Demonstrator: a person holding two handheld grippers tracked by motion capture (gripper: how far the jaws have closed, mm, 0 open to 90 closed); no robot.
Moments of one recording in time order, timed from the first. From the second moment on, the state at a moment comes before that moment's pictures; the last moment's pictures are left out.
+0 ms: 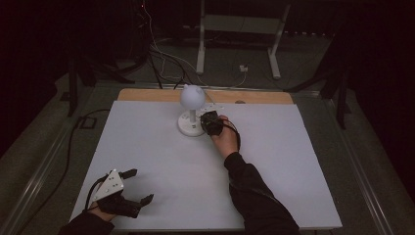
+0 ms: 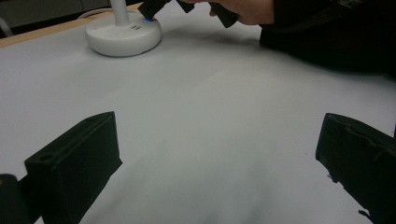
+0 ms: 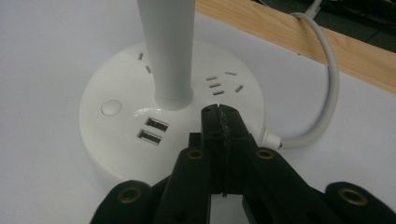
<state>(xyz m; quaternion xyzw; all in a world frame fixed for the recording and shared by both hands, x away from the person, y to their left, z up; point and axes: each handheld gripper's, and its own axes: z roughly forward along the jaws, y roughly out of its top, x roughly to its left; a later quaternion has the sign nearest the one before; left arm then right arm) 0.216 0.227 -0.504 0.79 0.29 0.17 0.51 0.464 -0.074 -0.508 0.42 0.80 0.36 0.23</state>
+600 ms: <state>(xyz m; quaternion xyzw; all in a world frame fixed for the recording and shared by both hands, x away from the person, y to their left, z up) 0.216 0.227 -0.504 0.79 0.29 0.17 0.51 0.462 -0.068 -0.507 0.41 0.81 0.34 0.24</state>
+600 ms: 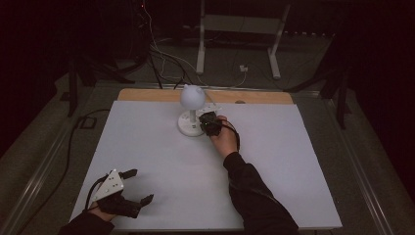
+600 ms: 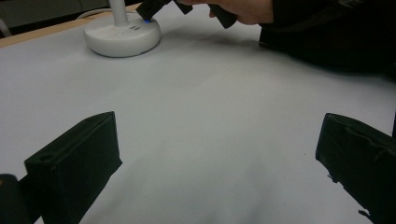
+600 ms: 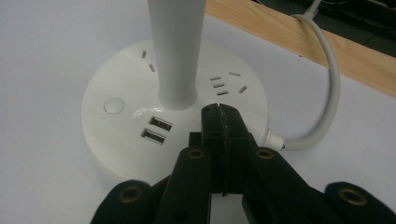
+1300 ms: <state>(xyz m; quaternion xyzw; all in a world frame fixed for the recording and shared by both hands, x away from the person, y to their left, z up) 0.216 0.227 -0.504 0.79 0.29 0.17 0.51 0.460 -0.068 -0.511 0.42 0.80 0.35 0.25</state>
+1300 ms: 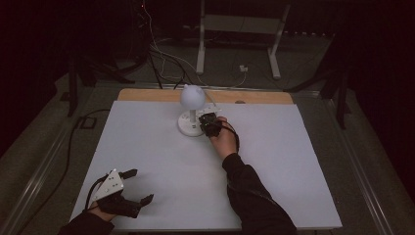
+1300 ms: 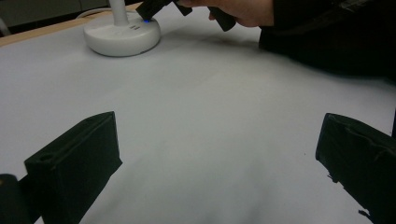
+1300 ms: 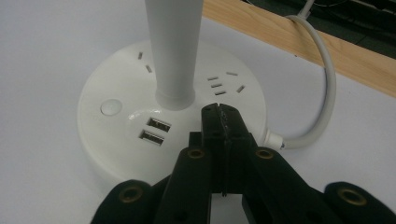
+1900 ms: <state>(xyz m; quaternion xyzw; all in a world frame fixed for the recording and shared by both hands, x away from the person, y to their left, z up) 0.217 0.228 -0.504 0.79 0.30 0.17 0.51 0.451 -0.078 -0.486 0.41 0.80 0.38 0.22</state>
